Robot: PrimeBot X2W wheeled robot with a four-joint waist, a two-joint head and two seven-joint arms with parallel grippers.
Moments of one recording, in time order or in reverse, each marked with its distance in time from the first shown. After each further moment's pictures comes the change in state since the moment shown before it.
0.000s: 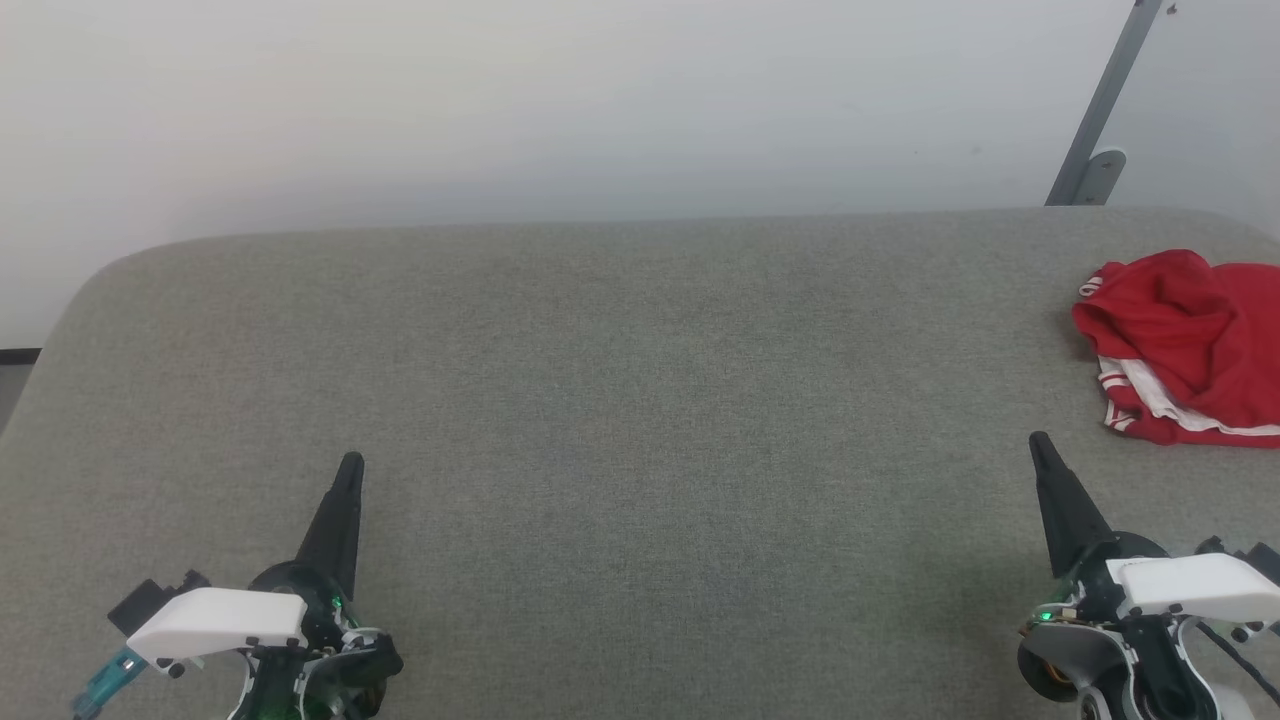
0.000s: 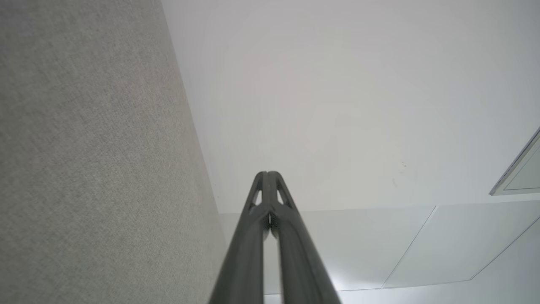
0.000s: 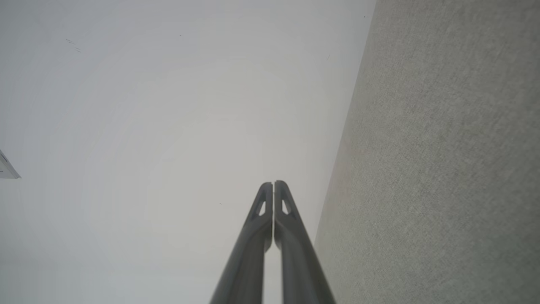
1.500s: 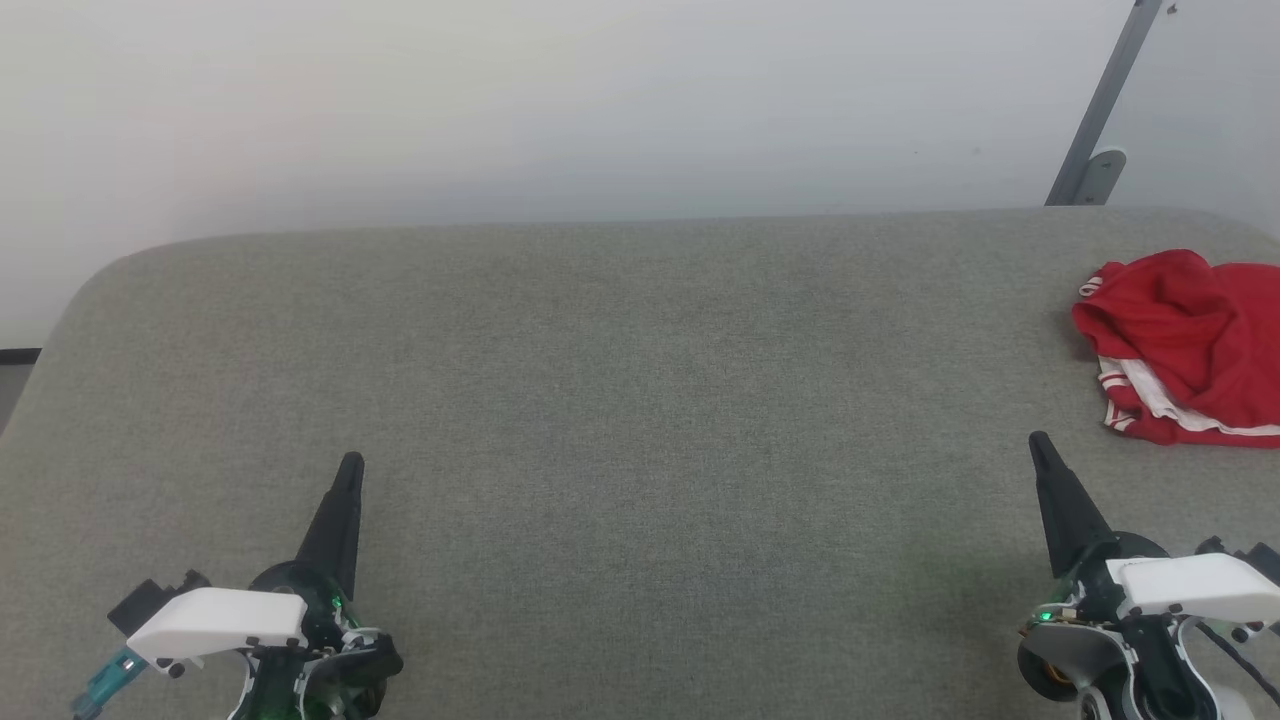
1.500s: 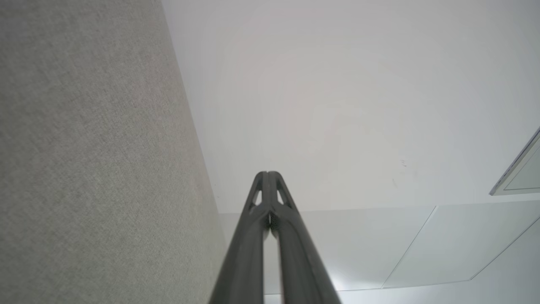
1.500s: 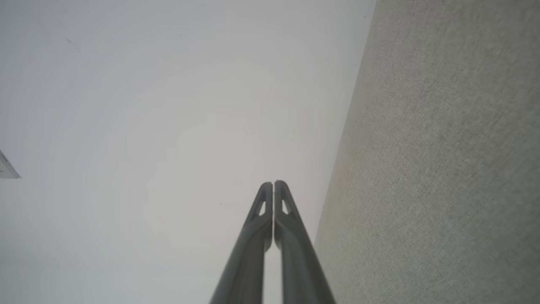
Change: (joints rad) left arm 0.000 0.000 0.000 0.000 0.000 0.000 0.000; right arm 0.000 0.000 0.000 0.000 0.000 0.000 0.000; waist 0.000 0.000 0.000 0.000
